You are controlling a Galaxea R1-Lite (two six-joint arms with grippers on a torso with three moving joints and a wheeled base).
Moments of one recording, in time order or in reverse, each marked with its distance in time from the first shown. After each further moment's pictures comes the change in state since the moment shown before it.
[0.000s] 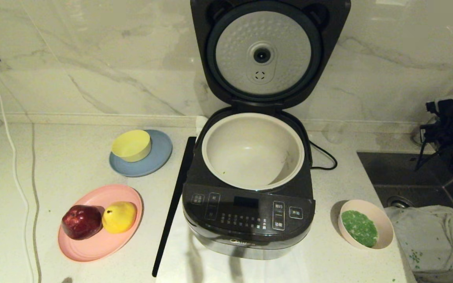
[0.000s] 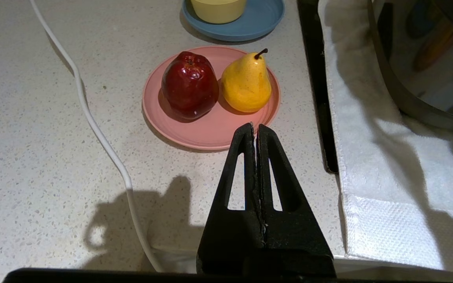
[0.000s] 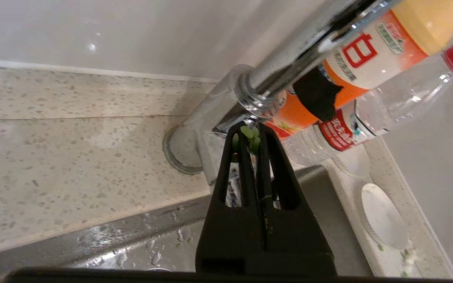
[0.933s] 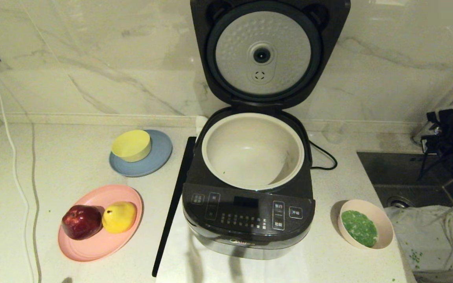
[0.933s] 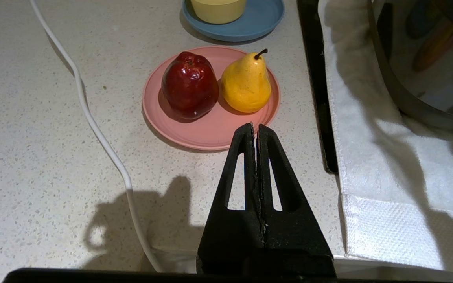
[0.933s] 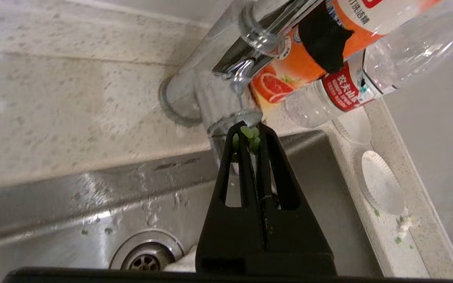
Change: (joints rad) left arm 0.000 0.000 0.000 -0.001 0.000 0.000; right arm -0.007 -0.042 0.141 -0.004 -0.010 0.001
